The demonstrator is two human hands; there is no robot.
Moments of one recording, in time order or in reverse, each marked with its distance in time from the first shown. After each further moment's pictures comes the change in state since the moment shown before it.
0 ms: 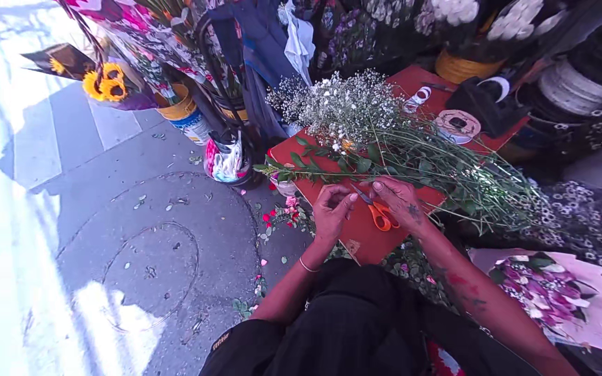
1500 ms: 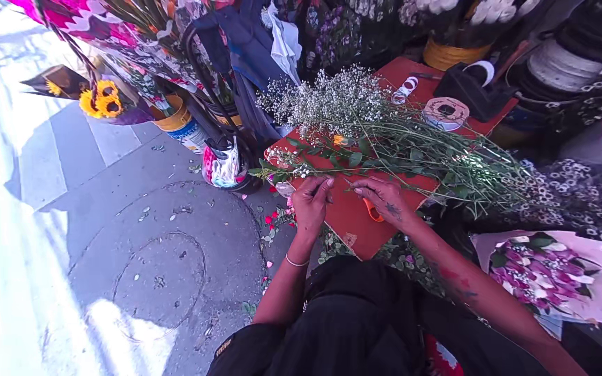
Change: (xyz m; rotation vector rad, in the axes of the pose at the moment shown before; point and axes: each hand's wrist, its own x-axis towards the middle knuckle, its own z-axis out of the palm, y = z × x) left_hand 0.017 0.031 -0.011 0.462 -0.027 0.049; right_hand -0.018 0.005 0.009 -0.211 -0.044 0.058
